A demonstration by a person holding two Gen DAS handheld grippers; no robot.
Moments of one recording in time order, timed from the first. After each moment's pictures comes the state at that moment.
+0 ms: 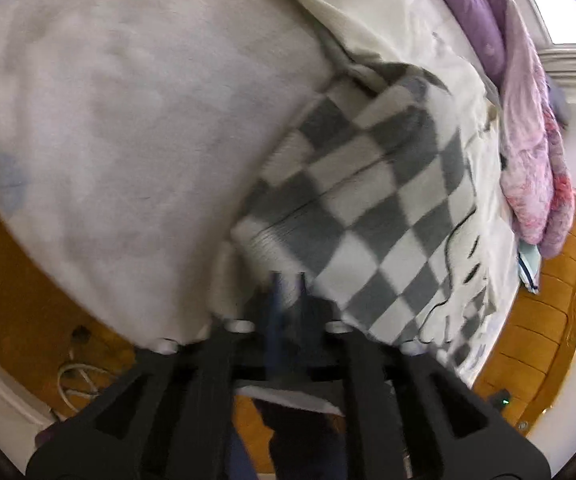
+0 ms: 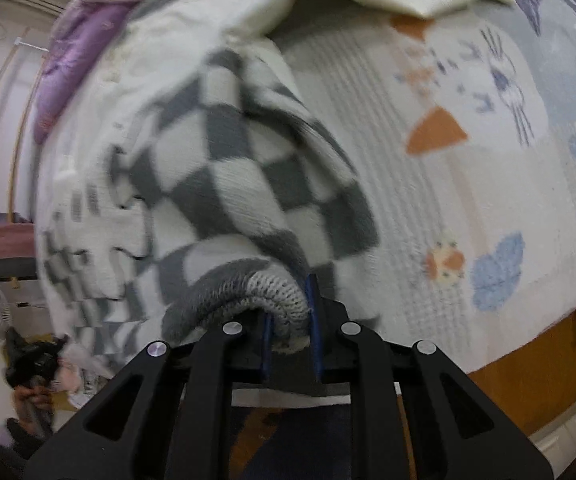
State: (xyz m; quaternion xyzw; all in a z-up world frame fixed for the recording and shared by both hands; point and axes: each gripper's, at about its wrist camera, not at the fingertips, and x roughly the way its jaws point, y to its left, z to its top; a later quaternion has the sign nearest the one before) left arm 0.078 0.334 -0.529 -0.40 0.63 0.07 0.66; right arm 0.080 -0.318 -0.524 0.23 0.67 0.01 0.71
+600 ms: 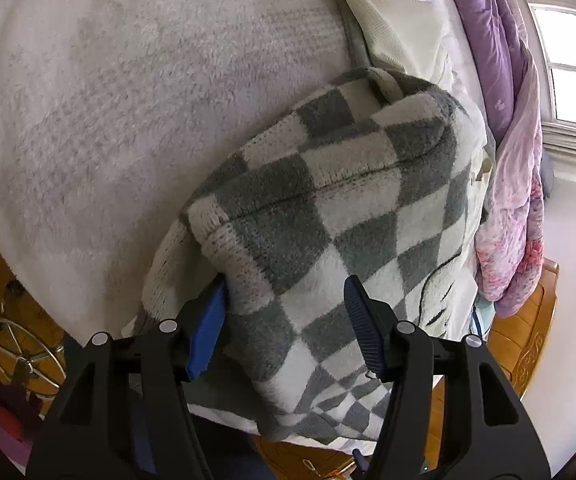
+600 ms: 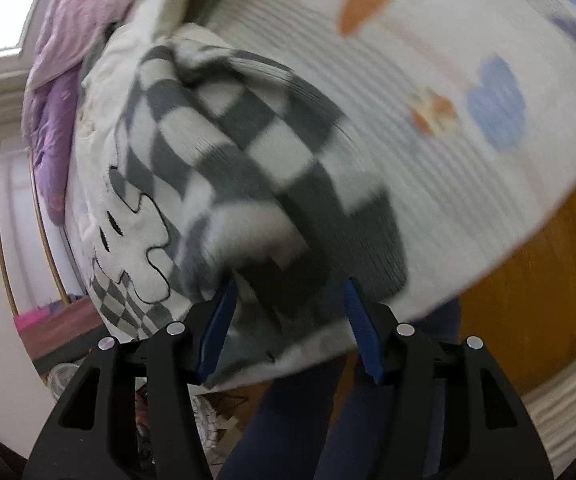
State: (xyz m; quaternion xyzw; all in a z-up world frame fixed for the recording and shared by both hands) left arm 0.070 0.323 -0.569 -0.53 0.57 0.10 0.62; right arm 0.015 -0.328 -0.517 0.47 0.65 -0.05 0.59
